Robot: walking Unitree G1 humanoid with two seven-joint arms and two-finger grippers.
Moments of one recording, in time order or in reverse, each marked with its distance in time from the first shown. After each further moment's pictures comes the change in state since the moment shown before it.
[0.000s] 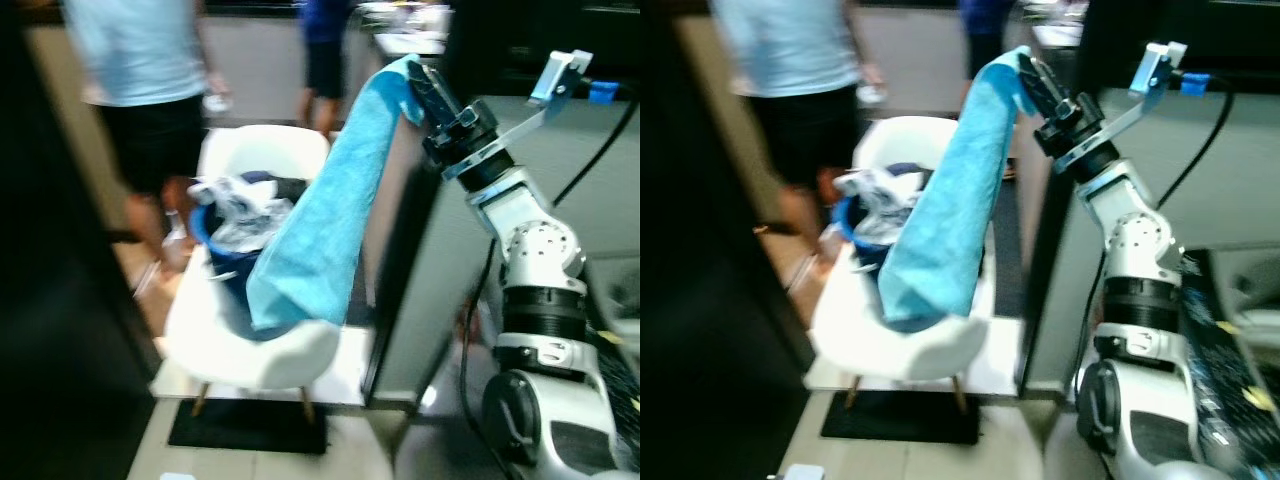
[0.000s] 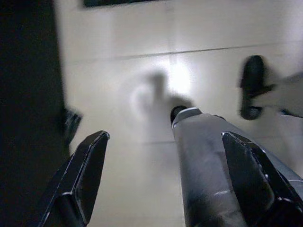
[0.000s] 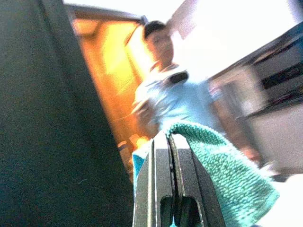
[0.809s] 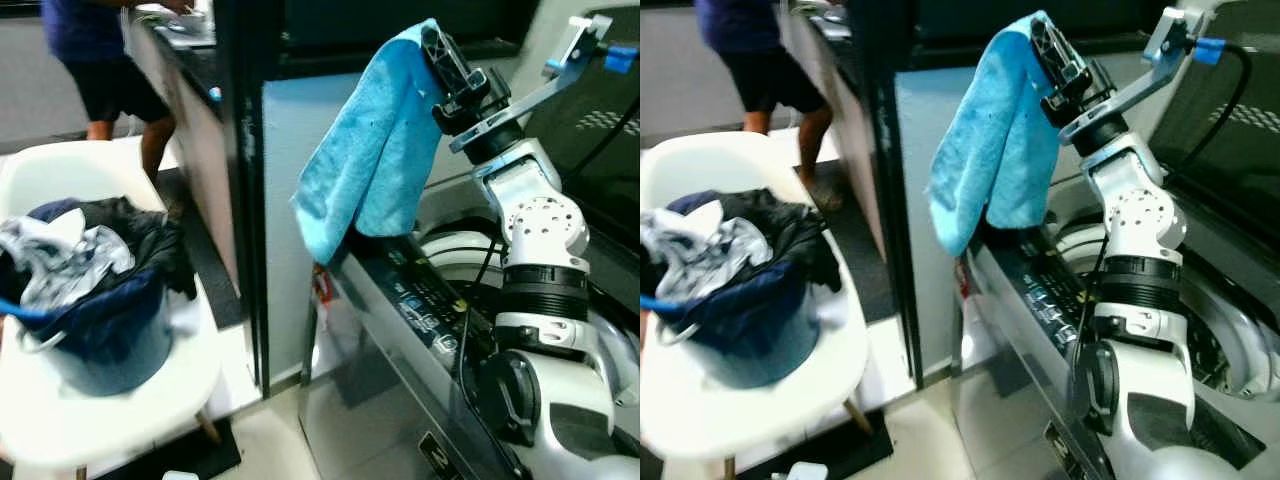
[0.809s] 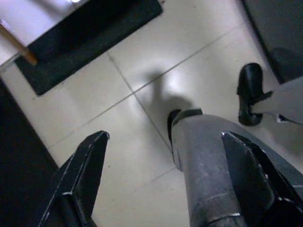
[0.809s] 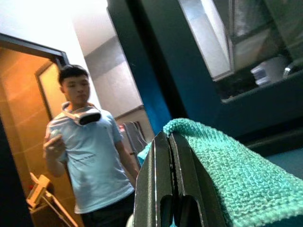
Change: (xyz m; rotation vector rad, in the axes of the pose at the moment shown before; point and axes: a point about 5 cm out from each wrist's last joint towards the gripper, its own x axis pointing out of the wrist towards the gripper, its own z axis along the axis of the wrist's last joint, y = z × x) left arm 0.000 -0.002 0.001 0.000 -0.007 -0.009; right arm 0.021 0.009 0.002 -0.024 -0.007 -0.008
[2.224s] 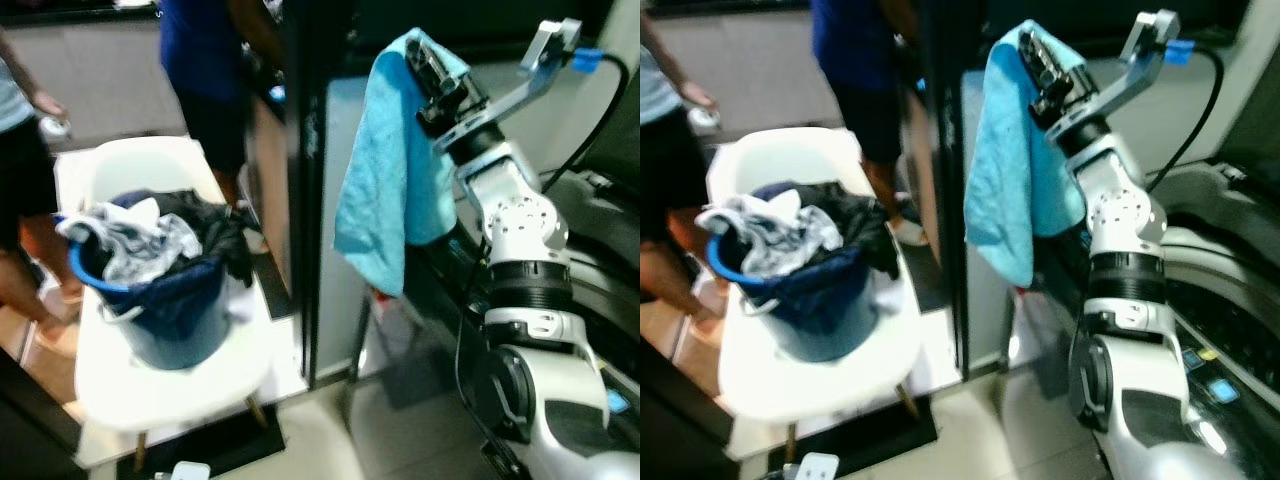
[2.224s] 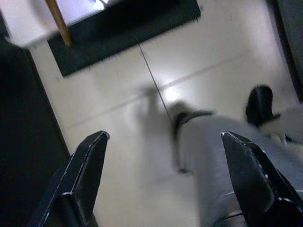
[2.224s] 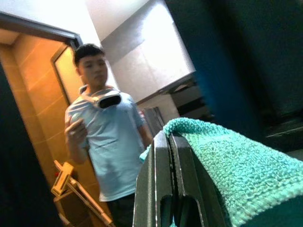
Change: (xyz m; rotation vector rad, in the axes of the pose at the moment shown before) left arm 0.002 -0.005 0.009 0.001 -0.051 -0.003; right arm 0.008 -0.005 -0.009 -0.038 0.006 -0.056
